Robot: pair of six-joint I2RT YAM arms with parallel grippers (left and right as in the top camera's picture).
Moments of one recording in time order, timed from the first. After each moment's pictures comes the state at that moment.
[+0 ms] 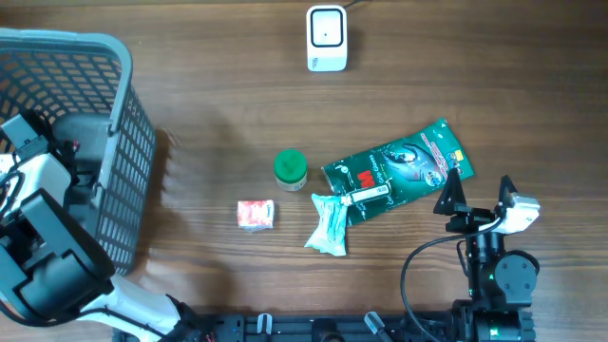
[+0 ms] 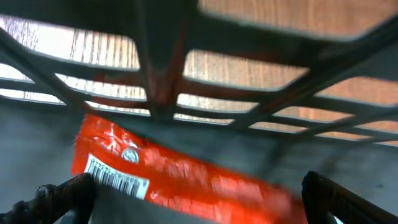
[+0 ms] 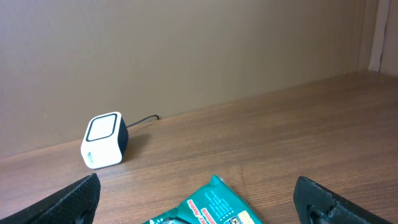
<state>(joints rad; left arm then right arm) 0.62 1.85 1.08 -0.31 -0.40 -0.91 -0.02 0.01 0.01 0.01 0.04 0.23</state>
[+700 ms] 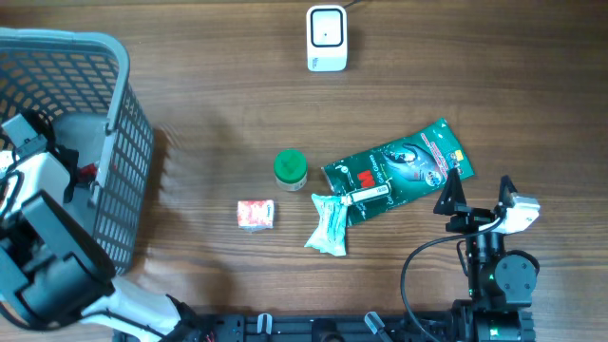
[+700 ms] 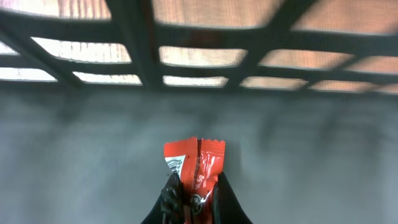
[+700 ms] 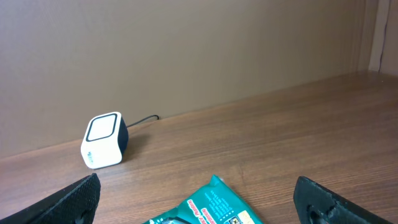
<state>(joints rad) 0.62 1.81 1.09 -0.37 -0.34 -0.81 -0.02 0.01 0.01 0.01 0.04 0.23</state>
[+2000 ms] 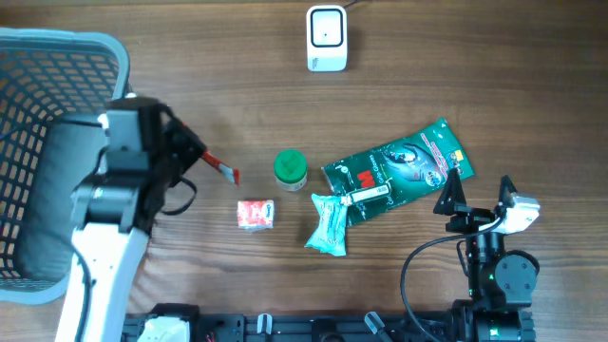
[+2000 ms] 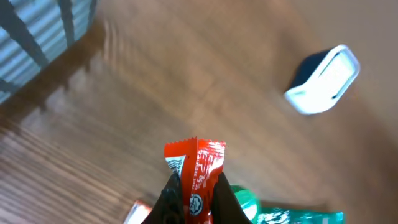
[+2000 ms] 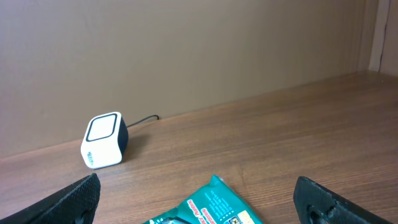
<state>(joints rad) -0.09 1.15 1.09 -0.84 -0.01 -0.80 -0.02 0.01 0.01 0.01 0.04 0.23</state>
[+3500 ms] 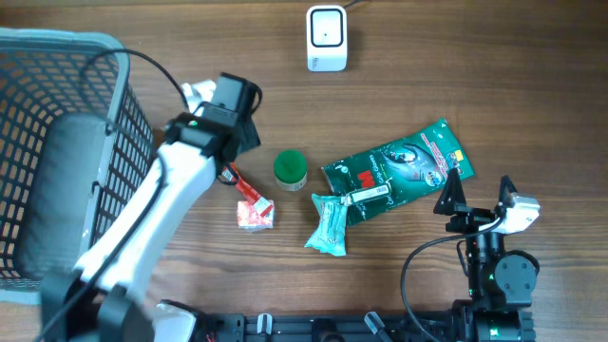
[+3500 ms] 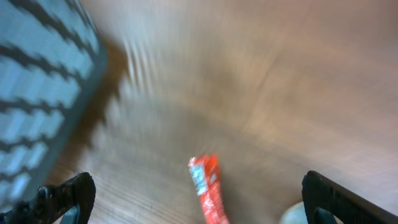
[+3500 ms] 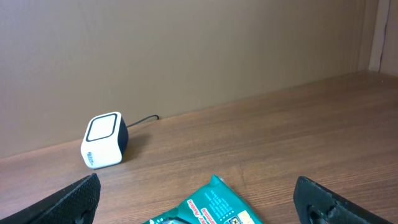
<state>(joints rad) -0.35 1.50 1.21 -0.86 -0.42 -0.65 -0.02 0.01 0.01 0.01 0.04 0.23</state>
